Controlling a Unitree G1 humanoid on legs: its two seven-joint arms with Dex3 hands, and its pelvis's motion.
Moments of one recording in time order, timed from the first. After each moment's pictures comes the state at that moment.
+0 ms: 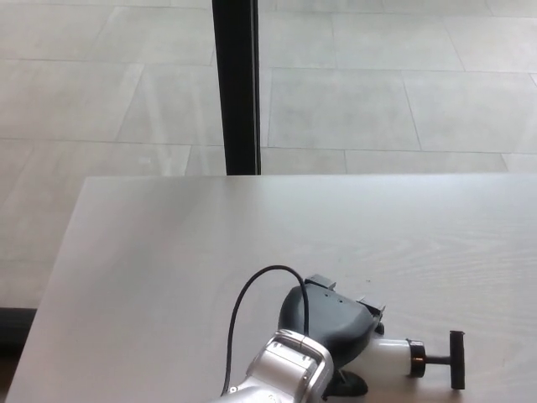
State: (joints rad) left_arm -0.70 0.18 -1.15 0.33 0.72 0.60 -0.04; right_arm -0.61 -0.68 -0.32 0.56 0.20 -0.07 0.09
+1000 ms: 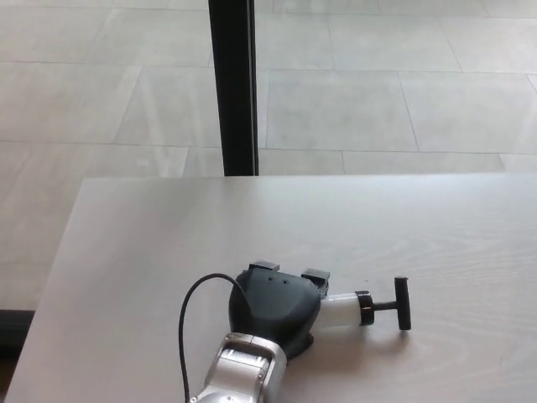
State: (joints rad) left_arm -0.55 0.18 -0.85 0.44 0.86 0.46 0.21; right_arm -0.64 -0.67 -0.33 0.61 0.14 -0.12 0.05
